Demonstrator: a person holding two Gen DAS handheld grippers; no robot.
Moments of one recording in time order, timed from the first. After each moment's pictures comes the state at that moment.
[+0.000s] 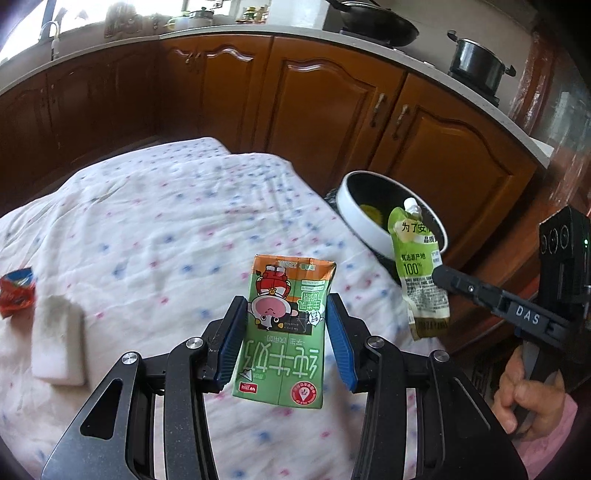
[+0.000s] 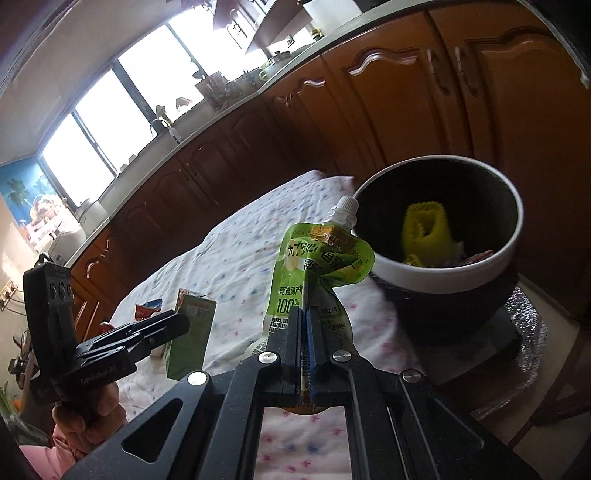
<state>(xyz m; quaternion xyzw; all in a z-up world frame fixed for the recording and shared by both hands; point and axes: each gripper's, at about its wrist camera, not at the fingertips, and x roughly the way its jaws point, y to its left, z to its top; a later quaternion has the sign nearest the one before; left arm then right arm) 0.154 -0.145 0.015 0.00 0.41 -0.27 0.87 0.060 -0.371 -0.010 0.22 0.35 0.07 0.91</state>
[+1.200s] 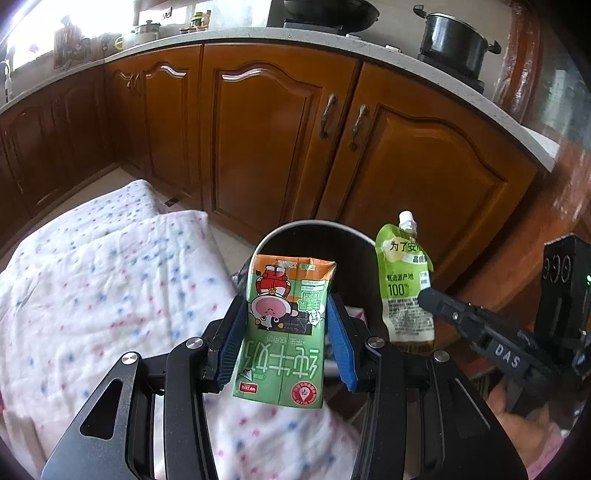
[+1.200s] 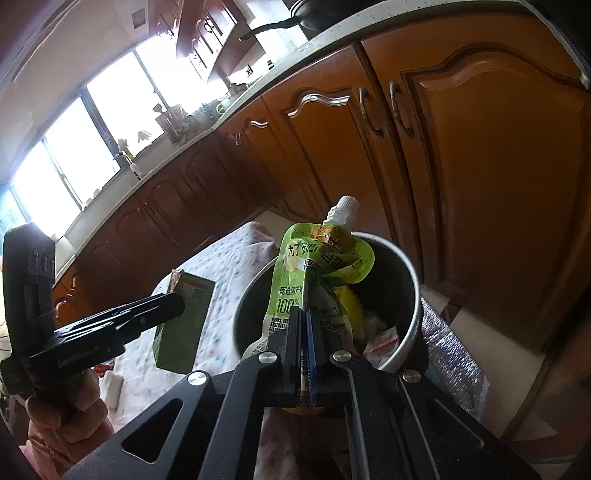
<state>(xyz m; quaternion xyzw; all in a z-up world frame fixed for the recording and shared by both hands) 0.225 -0.306 0.051 0.04 0.40 -0.31 0.86 0.103 -0.479 0.005 0.22 0.32 -0.01 0.92</state>
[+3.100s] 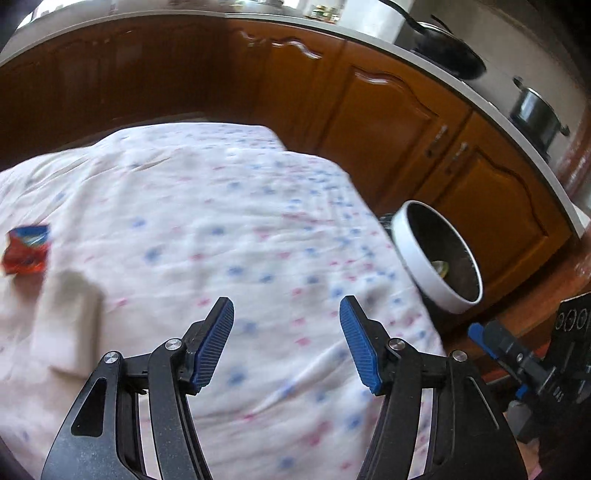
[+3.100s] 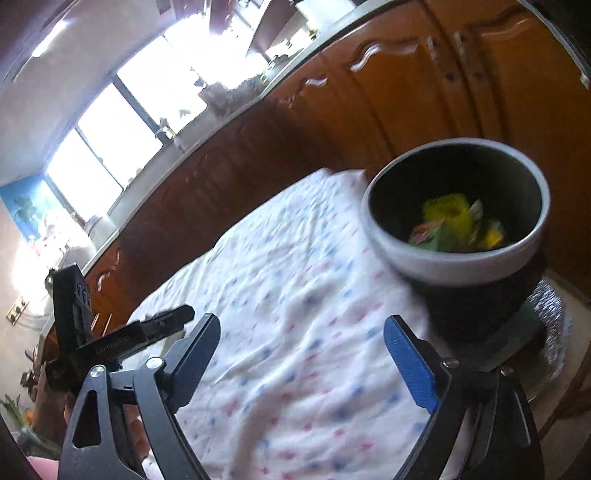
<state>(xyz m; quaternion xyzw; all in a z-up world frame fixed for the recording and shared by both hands) 0.184 -0.107 0.000 -0.09 0.44 -0.18 0.88 0.088 -0.341 -0.029 0.25 0.35 0.10 0.89</state>
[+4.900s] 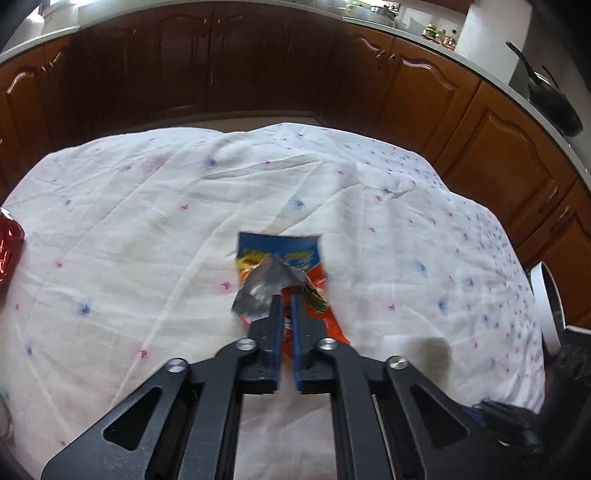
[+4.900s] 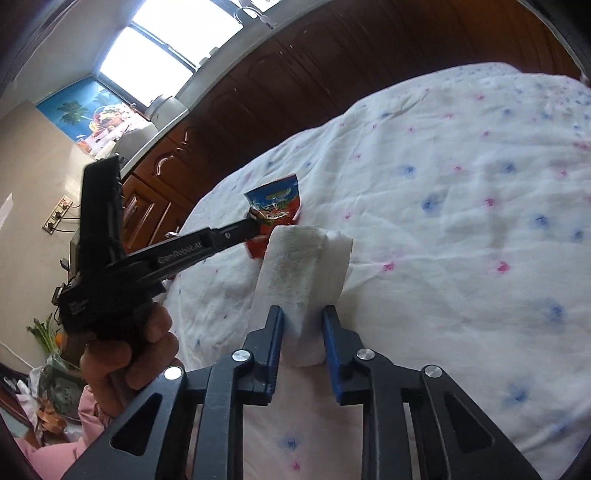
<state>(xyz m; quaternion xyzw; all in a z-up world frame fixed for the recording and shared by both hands) 0.250 0.111 -0.036 -0.09 0.45 -0.02 0.89 0.173 -0.106 -0.067 0.19 0.47 0.30 0.81</state>
